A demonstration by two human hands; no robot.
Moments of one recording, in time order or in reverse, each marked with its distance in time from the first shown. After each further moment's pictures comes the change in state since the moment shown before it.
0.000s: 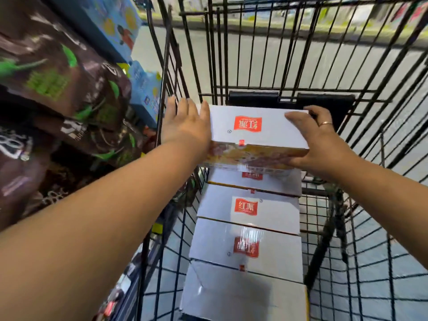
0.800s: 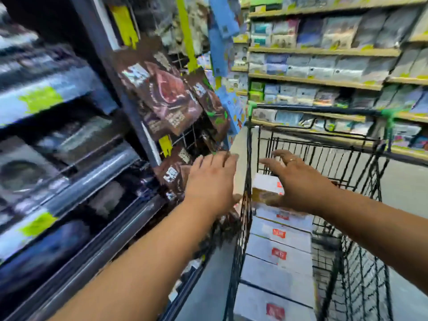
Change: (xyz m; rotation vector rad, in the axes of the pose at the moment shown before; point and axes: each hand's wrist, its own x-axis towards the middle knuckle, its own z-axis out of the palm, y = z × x) left_hand -0.328 -0.174 -0.185 -0.364 0.435 -0.073; right_hand -0.217 -0.328 -0.176 -0.506 -0.077 -0.413
